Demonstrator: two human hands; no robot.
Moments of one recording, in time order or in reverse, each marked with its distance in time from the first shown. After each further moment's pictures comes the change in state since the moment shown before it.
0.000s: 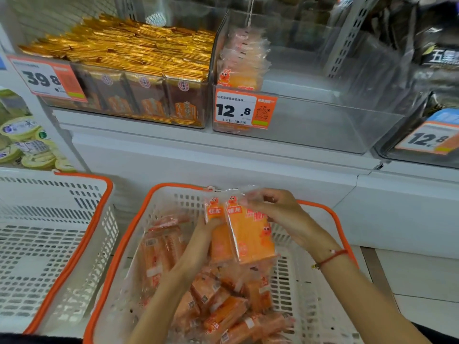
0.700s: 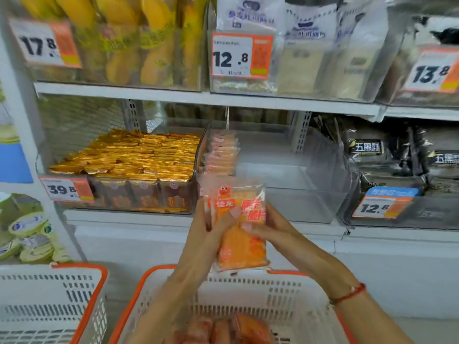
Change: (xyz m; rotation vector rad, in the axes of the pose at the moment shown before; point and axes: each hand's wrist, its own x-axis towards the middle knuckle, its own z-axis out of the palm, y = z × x) left_hand -0.024 0.151 0.049 -0.009 -0.181 0.608; right_hand -0.031 -0.112 -0.039 0.120 -0.139 -0.285
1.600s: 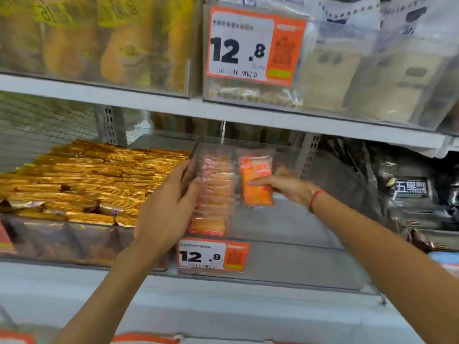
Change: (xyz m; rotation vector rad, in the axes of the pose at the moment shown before) left_hand 0.155 0.010 -0.048 0.943 0.282 0.149; right_hand 0.231 -0.011 -0.146 -0.222 0.280 0.131
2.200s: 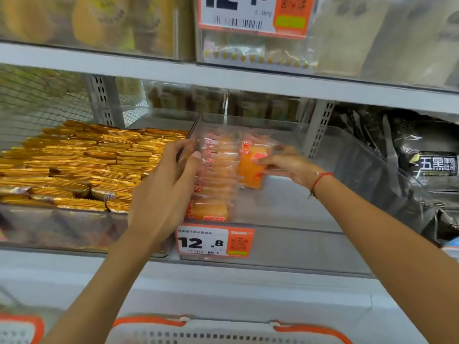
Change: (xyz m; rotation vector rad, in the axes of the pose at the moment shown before) left_hand 0.002 -0.003 0.005 0.016 0.040 -0.028; right_hand 0.033 0.015 0.004 0.092 0.119 0.030
